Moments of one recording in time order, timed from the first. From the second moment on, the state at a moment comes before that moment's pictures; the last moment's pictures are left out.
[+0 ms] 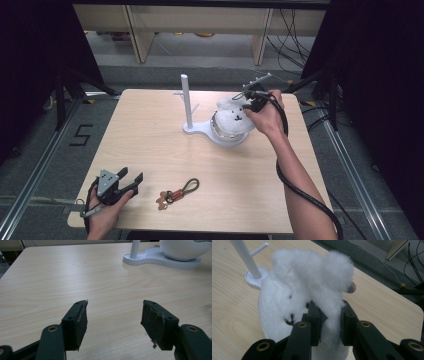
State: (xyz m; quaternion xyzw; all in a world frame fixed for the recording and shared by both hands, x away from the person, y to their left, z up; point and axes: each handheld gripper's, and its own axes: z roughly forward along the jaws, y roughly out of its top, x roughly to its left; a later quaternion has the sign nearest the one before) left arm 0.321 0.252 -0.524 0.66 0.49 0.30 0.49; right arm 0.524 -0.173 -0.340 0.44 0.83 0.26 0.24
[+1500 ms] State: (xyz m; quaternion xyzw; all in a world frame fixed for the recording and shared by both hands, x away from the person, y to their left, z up) left arm 0.321 0.251 -0.524 0.66 0.48 0.30 0.49; right arm 0.539 -0.140 -0.370 0.40 0.85 0.18 0.28
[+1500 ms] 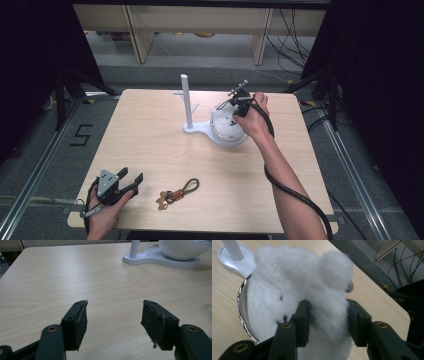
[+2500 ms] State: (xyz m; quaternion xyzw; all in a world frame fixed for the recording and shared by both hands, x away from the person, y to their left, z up) left arm 0.321 0.251 -0.523 0.66 0.49 0.30 0.48; right arm 0.495 -0.221 -0.355 0.49 0.77 0.33 0.24
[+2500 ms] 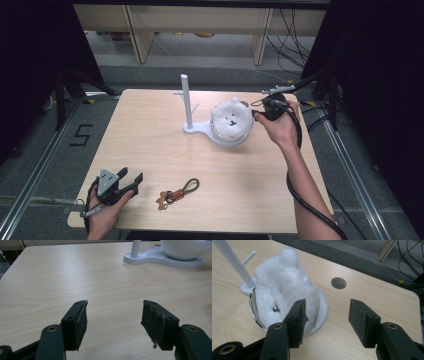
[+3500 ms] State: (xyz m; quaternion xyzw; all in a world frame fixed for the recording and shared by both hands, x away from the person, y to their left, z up) left arm 0.320 0.252 -0.524 0.66 0.49 0.30 0.49; right arm 0.390 -0.298 -0.456 0.57 0.69 0.39 0.21
